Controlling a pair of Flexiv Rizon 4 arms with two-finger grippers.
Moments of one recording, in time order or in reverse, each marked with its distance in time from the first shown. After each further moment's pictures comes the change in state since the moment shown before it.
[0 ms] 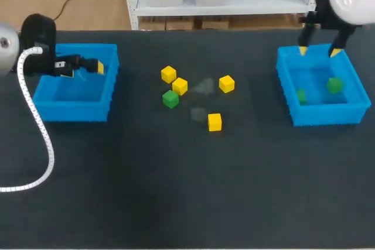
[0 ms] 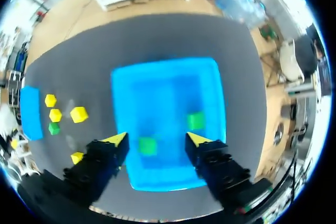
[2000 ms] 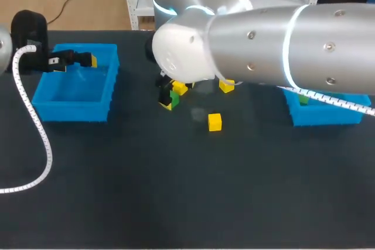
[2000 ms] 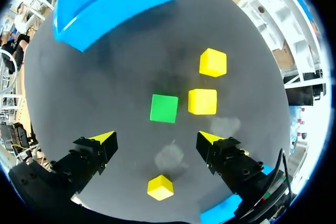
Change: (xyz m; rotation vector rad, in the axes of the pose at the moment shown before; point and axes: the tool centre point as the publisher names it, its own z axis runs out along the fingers) left arm -0.011 0.007 -0.013 -0.032 -0.072 -0.029; right arm 0.084 0.307 0.094 -0.046 0.091 -1.001
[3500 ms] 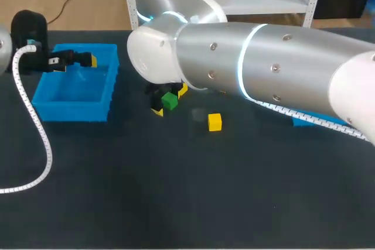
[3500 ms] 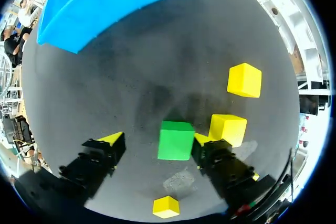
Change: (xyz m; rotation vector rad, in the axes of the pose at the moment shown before) left arm 0.000 0.000 0.000 0.000 0.000 0.000; right arm -0.022 0.014 0.035 -0.046 0.067 -0.036
